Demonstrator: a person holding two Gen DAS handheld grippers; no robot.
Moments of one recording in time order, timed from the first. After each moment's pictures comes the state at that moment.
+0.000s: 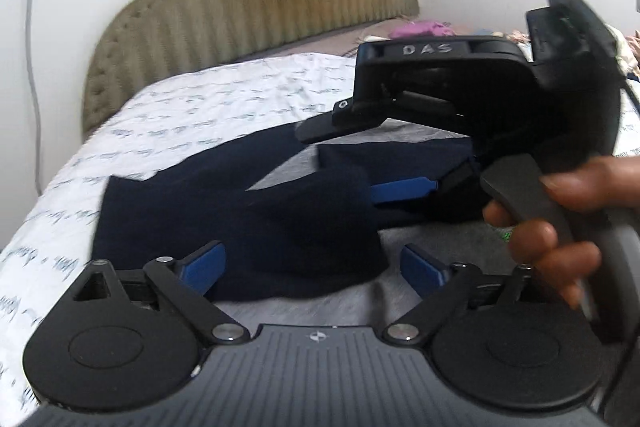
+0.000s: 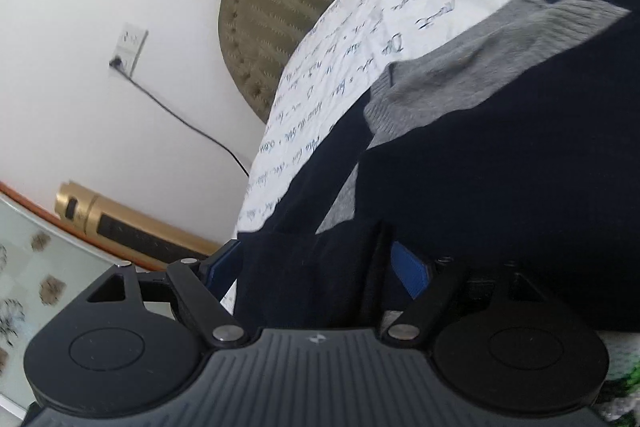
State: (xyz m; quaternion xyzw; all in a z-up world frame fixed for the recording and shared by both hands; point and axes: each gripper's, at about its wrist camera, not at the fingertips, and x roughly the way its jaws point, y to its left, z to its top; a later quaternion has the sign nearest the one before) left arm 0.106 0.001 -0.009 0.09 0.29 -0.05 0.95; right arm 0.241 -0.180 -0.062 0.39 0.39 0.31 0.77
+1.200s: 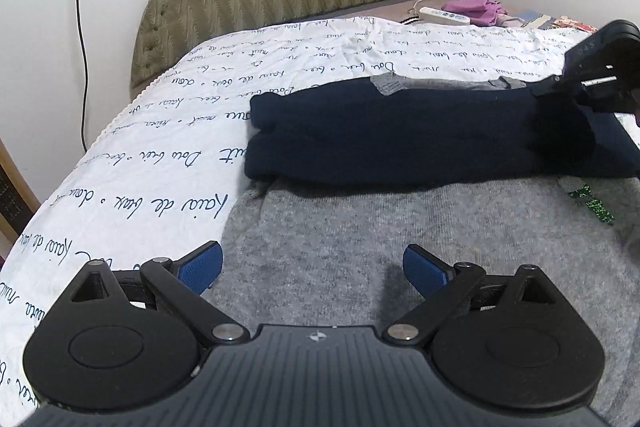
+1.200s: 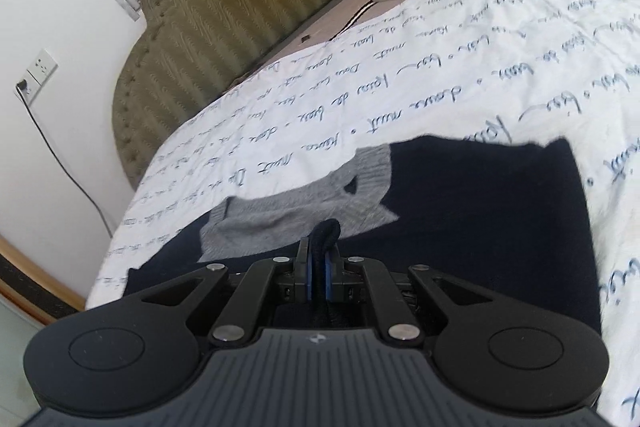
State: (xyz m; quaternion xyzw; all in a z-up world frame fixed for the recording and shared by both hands) left arm 0.097 0.044 -0.016 0.09 0.34 0.01 0.94; right arm 0.236 -0.280 -0.034 0.27 0.34 0.12 0.89
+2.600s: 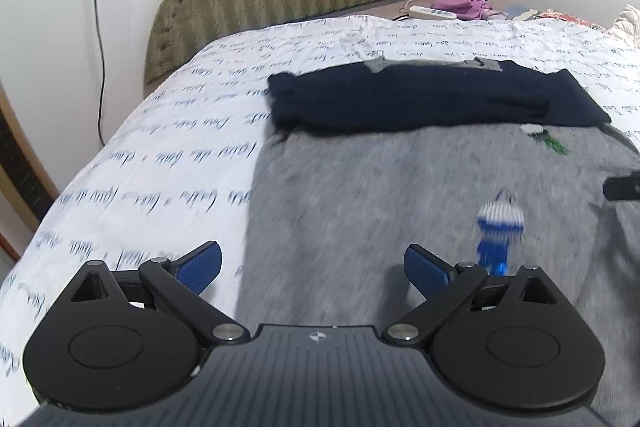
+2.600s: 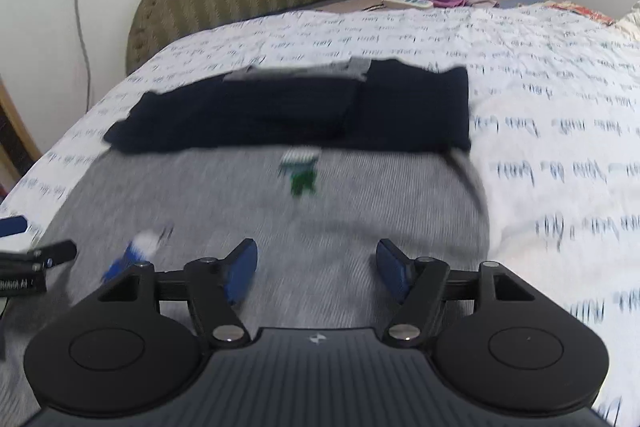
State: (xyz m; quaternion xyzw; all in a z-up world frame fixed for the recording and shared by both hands) left arm 0.003 0.063 -0.015 0.09 0.33 0.01 0.94; right arm 0.013 -0.237 -0.037 0.08 0.35 0.09 0.93
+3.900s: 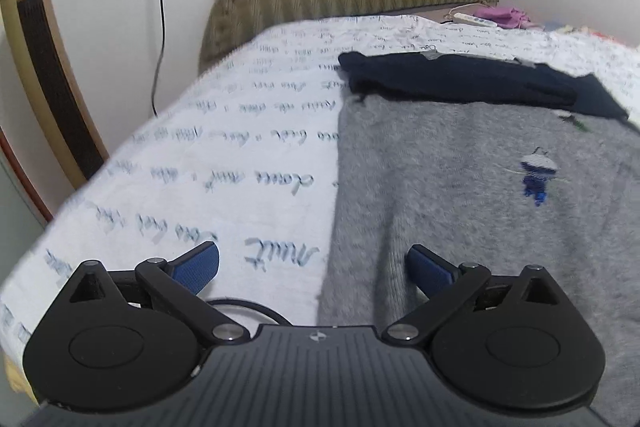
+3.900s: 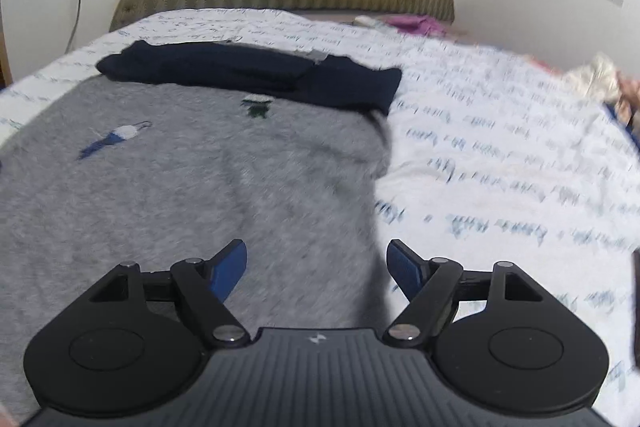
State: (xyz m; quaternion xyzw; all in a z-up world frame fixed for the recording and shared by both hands) left arm -0.061 0.109 -0.018 0.06 0.33 0.06 0.94; right arm -0.082 -0.243 -0.055 -0.03 0.32 0.03 0.95
